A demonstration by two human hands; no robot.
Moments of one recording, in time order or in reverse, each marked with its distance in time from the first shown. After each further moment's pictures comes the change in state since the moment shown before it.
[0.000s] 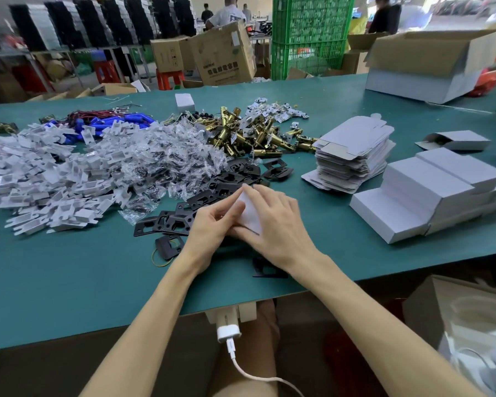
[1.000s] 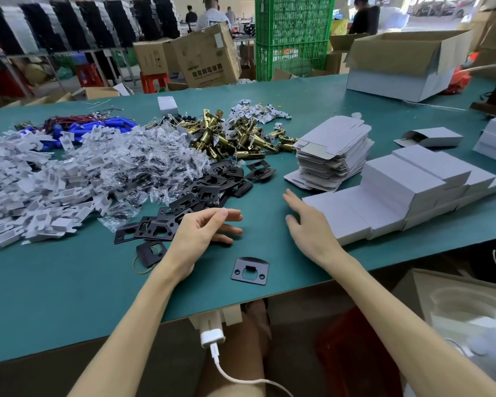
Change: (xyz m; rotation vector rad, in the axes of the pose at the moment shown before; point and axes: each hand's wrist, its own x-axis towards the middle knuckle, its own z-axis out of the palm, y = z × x) left_hand 0.001 -0.008 0.000 0.063 -0.095 -0.020; right_hand -0.024 0.071 -0.027 0.385 -0.080 0.382
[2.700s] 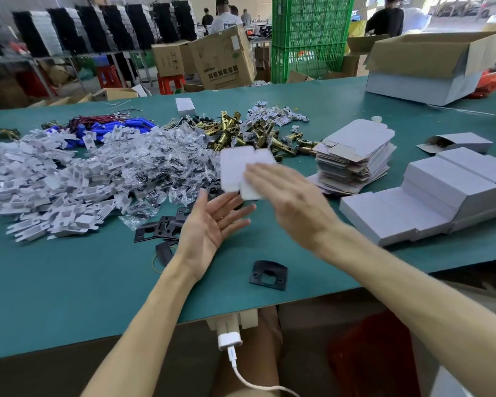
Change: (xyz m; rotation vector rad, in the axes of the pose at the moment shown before) left_hand 0.001 0.012 -0.009 -0.522 0.033 -0.060; right_hand 0.020 -0.075 -0.002 -0.464 0.228 -0.848
